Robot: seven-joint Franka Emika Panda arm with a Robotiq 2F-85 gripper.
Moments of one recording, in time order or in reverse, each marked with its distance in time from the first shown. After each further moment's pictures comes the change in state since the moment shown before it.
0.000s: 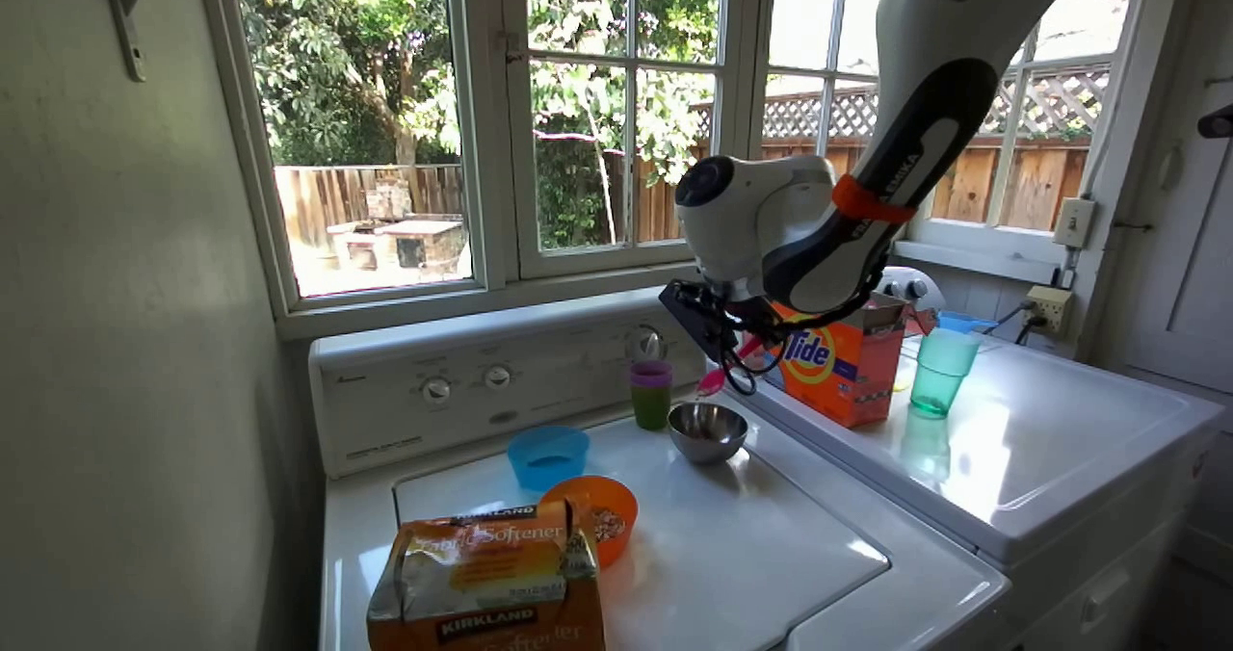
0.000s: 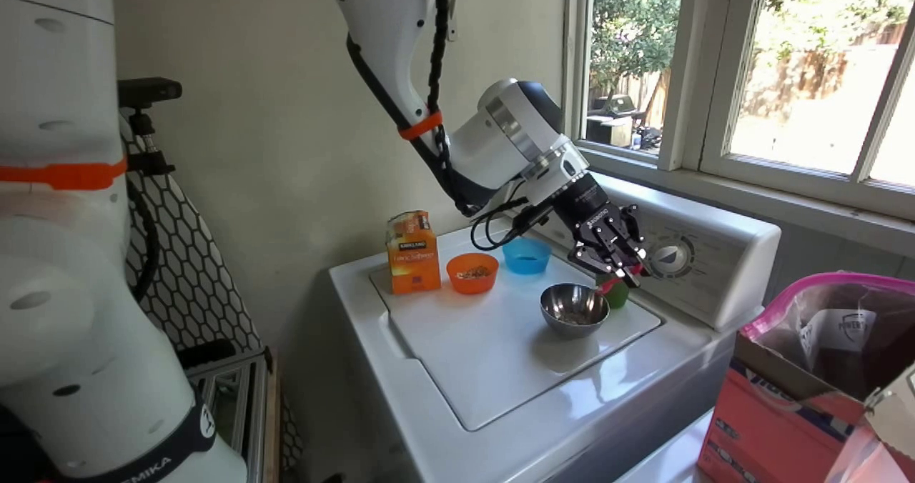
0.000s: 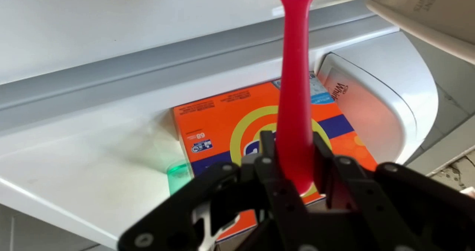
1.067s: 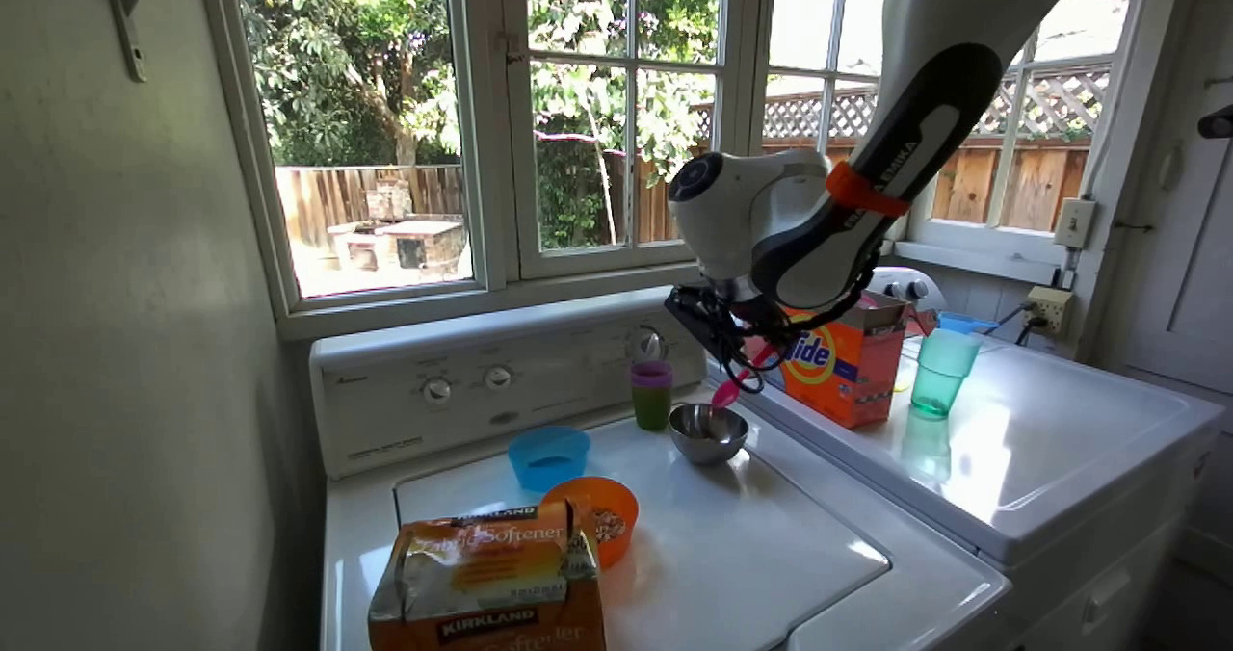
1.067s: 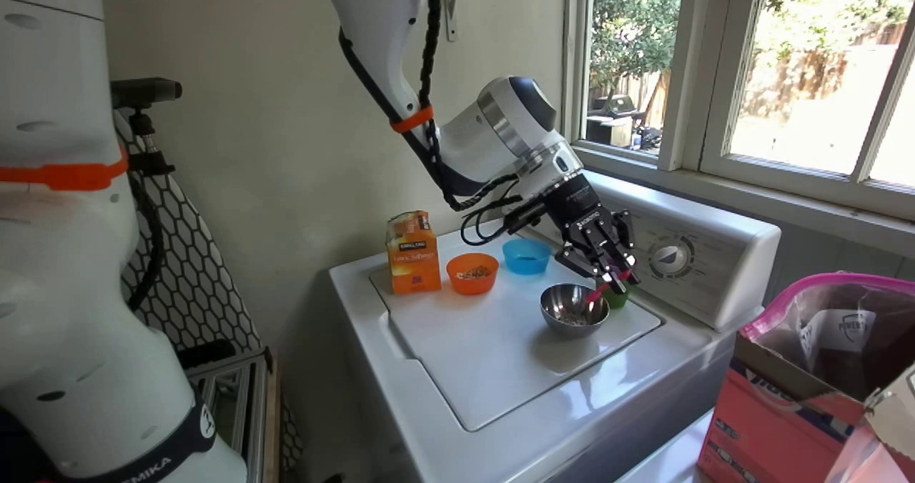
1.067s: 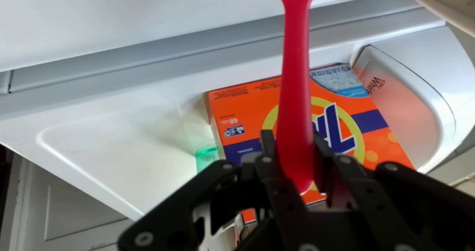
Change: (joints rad) arm -0.127 -0.027 0.158 -0.017 0.084 -0.124 -0.093
